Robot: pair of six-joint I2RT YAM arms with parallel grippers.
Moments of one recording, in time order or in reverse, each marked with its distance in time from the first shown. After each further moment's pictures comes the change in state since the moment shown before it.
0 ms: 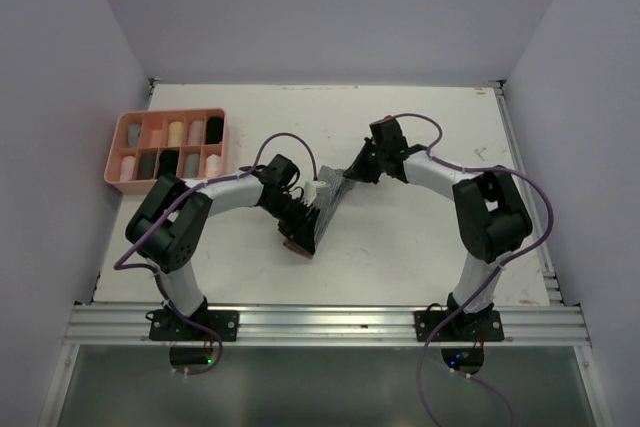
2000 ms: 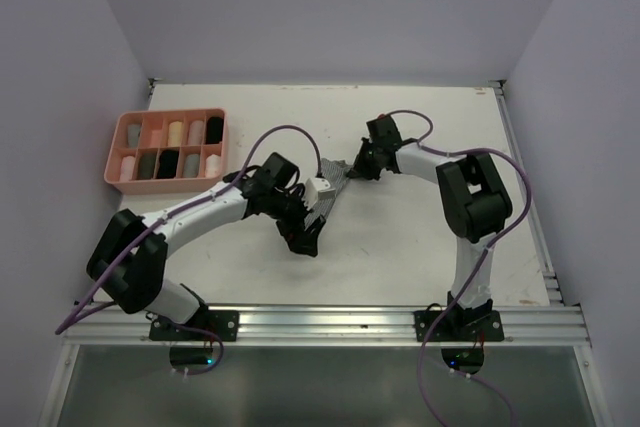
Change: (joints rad) left arm -0.093 -0.293 -0.029 -0.032 -0.186 0.085; right arm -0.040 0.178 0.109 -0.034 0.023 -0.153
